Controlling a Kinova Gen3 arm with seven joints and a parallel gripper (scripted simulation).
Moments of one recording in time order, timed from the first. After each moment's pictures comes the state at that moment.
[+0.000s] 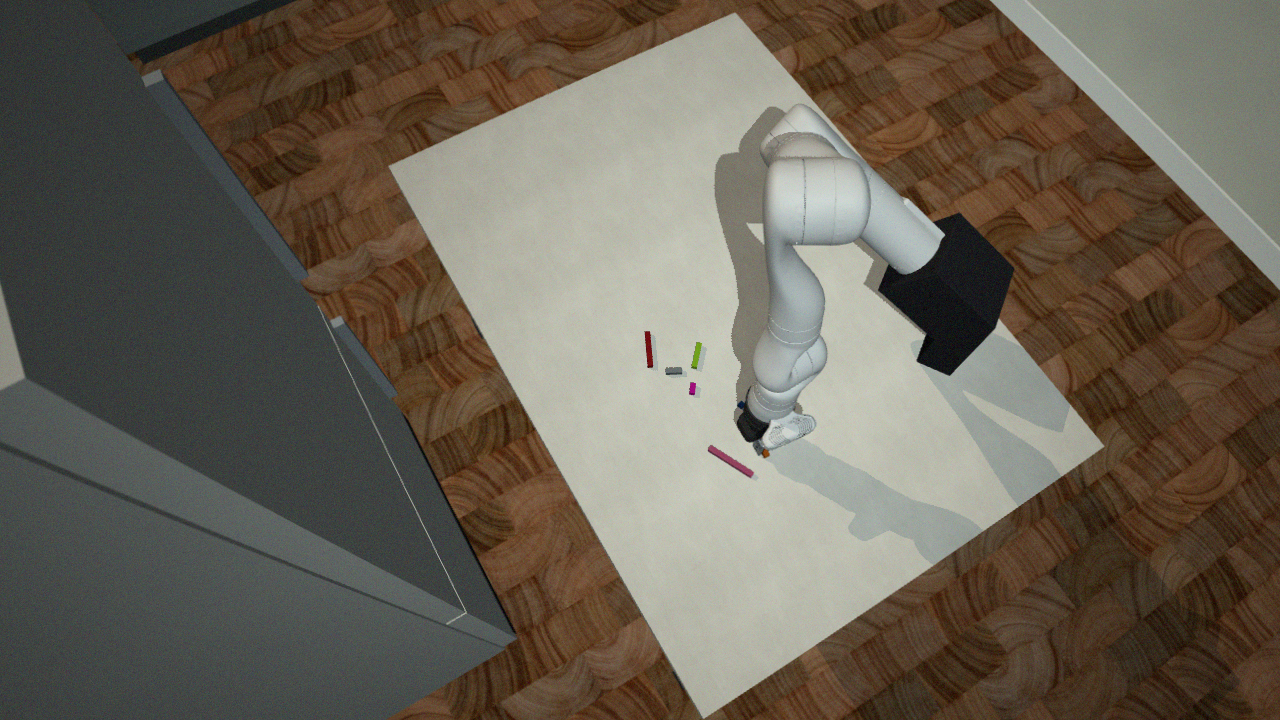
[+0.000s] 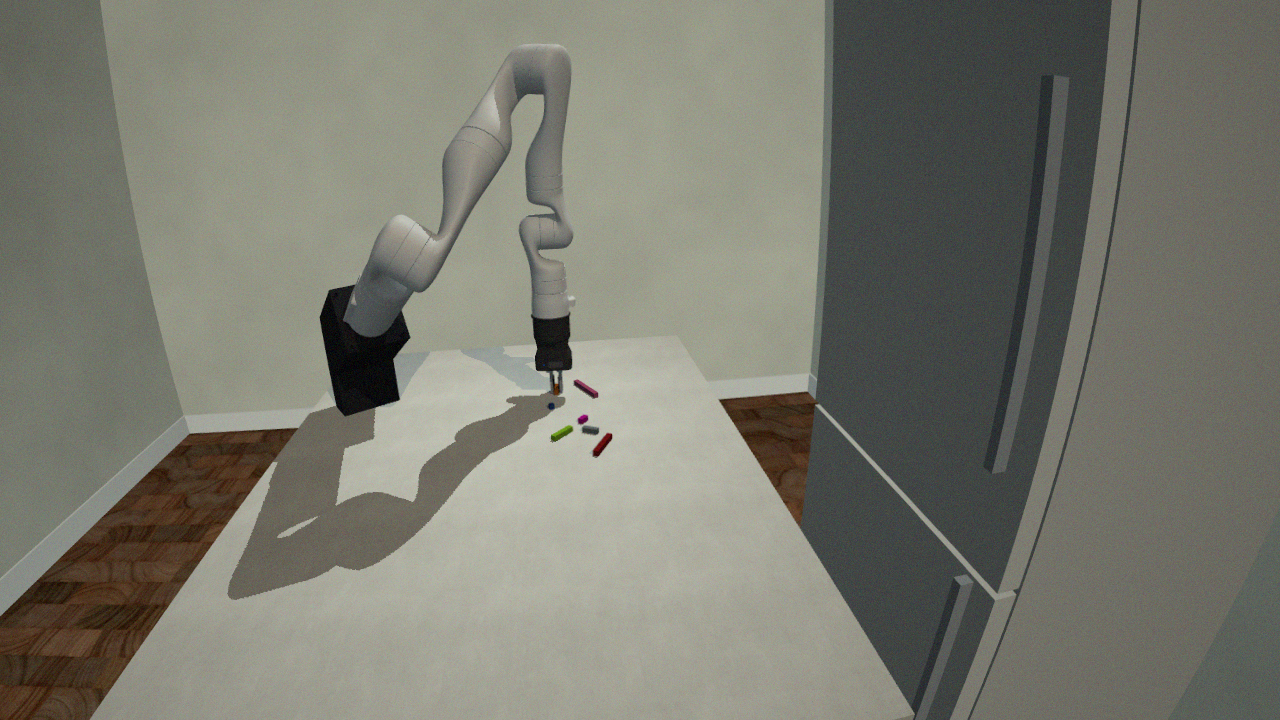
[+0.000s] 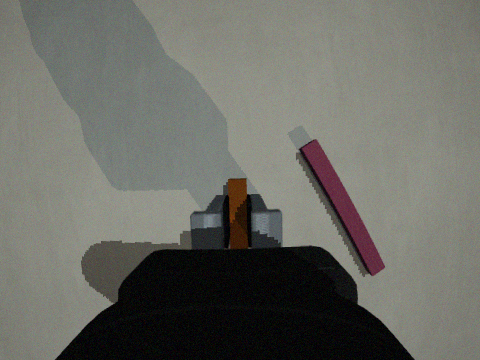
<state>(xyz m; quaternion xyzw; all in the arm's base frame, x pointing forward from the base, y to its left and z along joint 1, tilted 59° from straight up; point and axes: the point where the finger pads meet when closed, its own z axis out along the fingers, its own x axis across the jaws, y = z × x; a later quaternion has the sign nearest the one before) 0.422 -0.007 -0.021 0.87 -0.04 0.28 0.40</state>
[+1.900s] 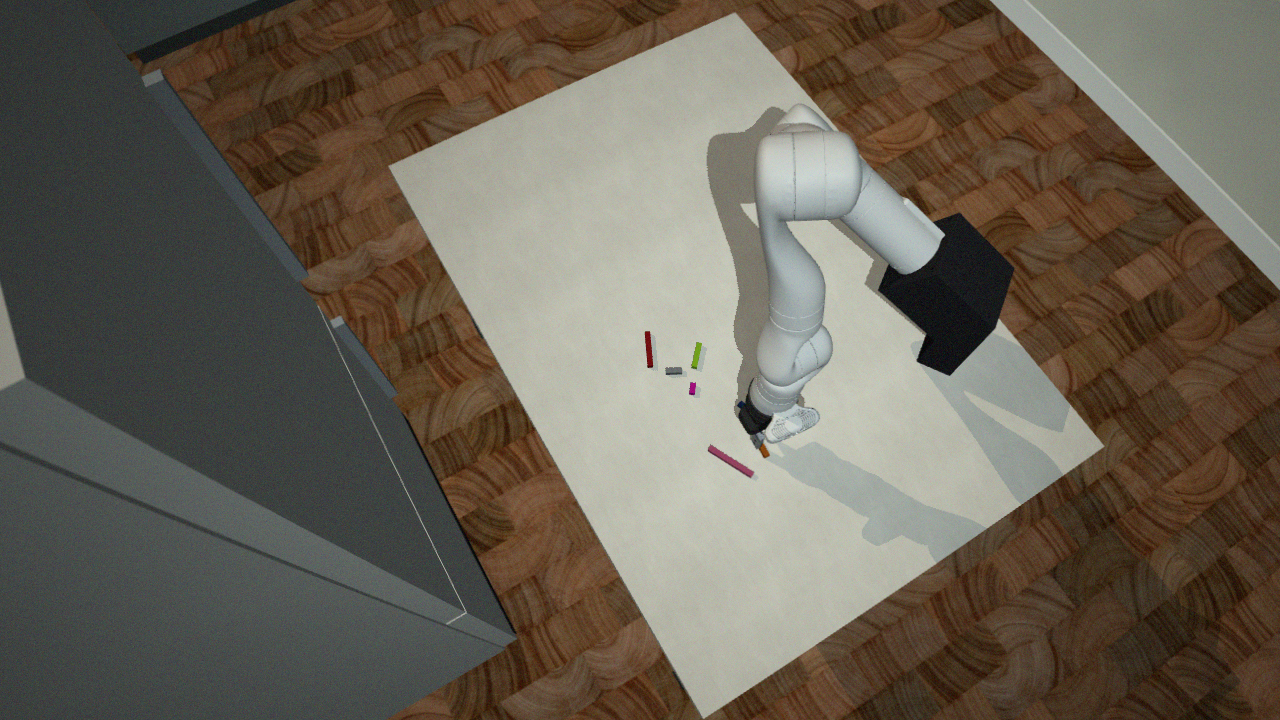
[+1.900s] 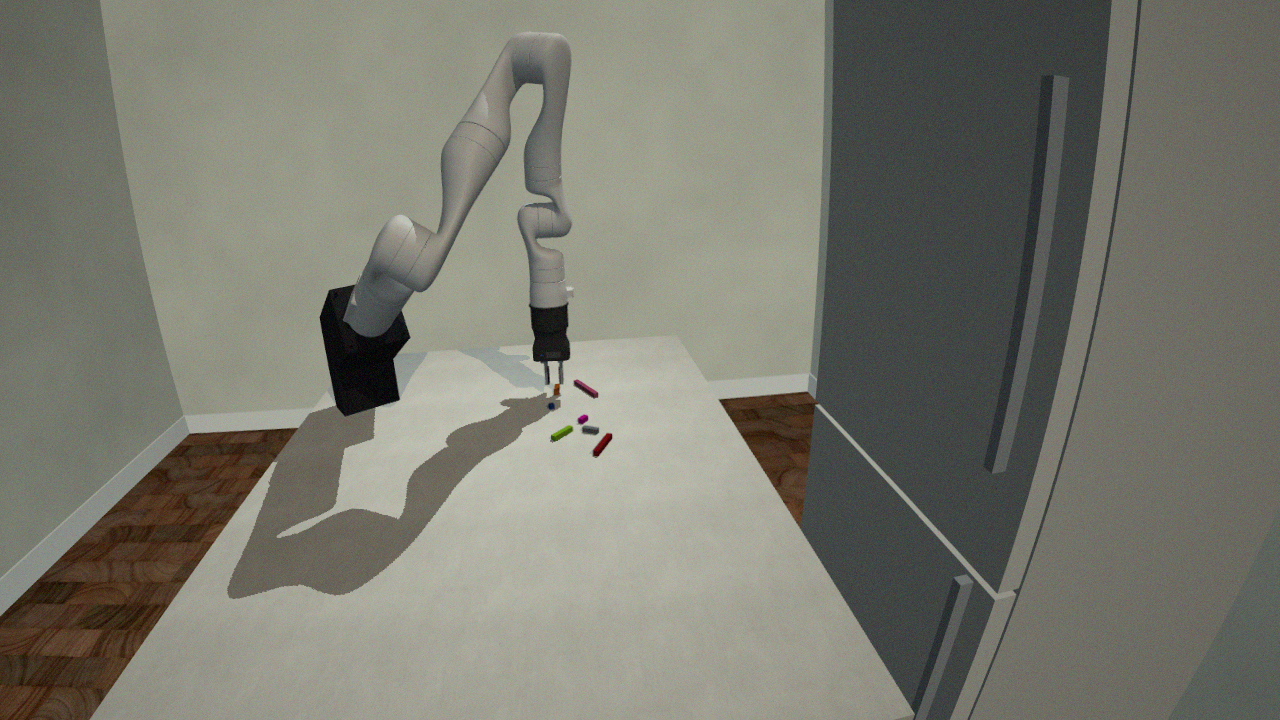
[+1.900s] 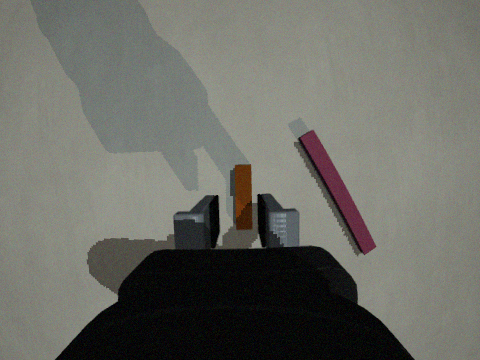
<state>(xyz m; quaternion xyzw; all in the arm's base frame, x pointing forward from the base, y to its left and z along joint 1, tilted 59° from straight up) 0.407 0.004 -0.007 0.87 -0.04 0.28 0.41</state>
